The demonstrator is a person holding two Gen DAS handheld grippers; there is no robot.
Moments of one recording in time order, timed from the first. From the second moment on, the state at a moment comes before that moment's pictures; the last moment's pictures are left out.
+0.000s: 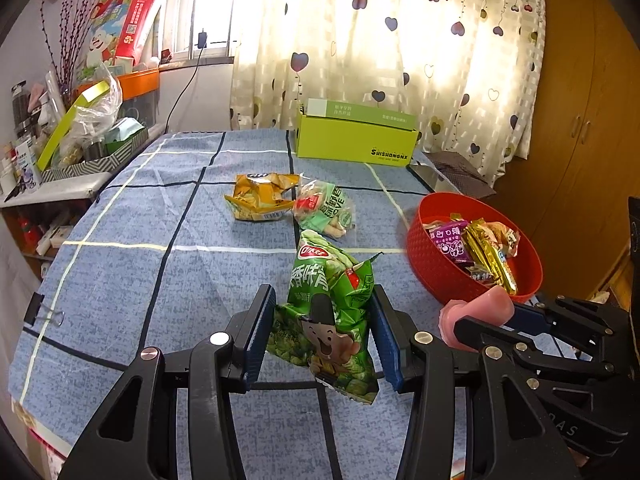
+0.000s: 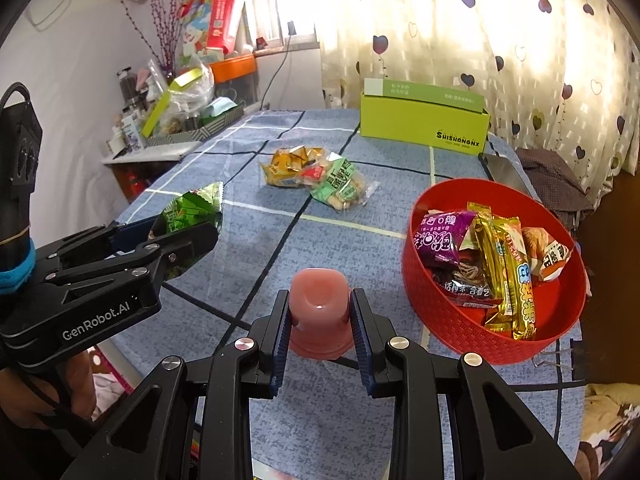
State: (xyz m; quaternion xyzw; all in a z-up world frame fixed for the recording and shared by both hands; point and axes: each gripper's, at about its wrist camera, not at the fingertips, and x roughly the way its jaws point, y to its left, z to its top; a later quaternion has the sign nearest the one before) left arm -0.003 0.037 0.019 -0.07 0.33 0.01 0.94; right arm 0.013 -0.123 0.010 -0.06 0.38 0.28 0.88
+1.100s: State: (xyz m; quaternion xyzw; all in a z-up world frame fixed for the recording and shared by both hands) left arm 0.024 -0.002 0.025 -0.05 0.34 -0.03 0.94; right arm 0.037 -0.171 0.016 -0.02 0.37 0.24 0.90
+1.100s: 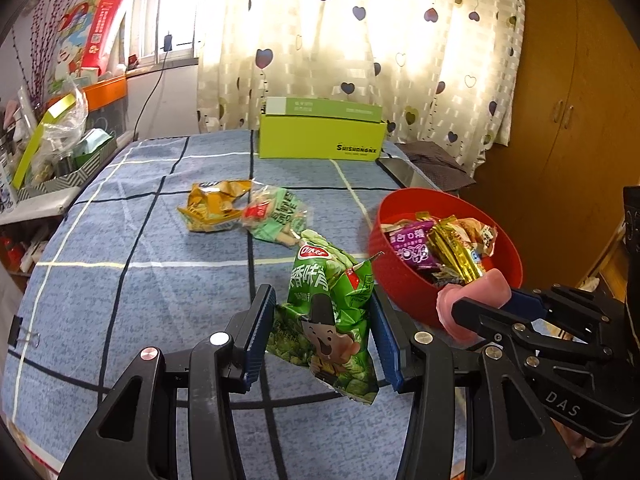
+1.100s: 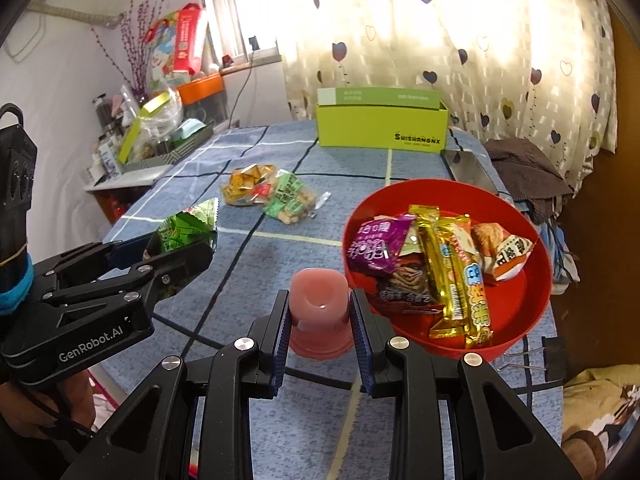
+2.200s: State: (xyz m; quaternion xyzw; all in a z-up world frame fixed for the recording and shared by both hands) left arm 0.089 -0.078 0.023 -0.03 0.37 -0.13 0.92; right arm 0.087 -0.274 -0.005 0.04 0.38 0.14 0.91
